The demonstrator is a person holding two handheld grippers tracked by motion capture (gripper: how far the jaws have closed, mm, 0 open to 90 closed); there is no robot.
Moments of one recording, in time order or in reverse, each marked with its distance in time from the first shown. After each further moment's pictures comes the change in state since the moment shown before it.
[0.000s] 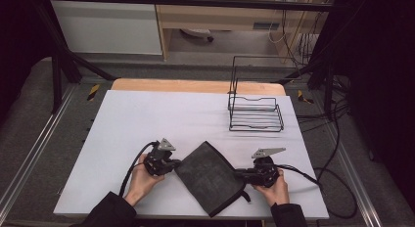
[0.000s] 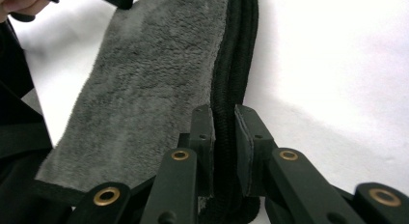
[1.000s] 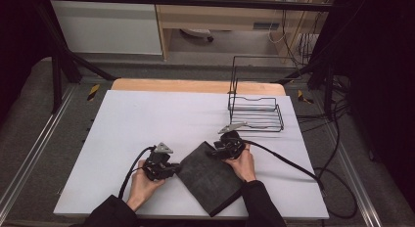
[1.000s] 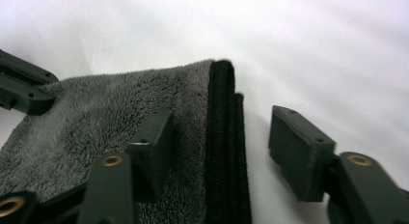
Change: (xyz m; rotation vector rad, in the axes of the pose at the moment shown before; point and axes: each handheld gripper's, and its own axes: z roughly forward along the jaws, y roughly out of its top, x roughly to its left) left arm -0.010 -0.013 0.007 -0.010 -0.035 -0.085; right arm -0.016 0.082 0.096 0.029 -0.056 -0.120
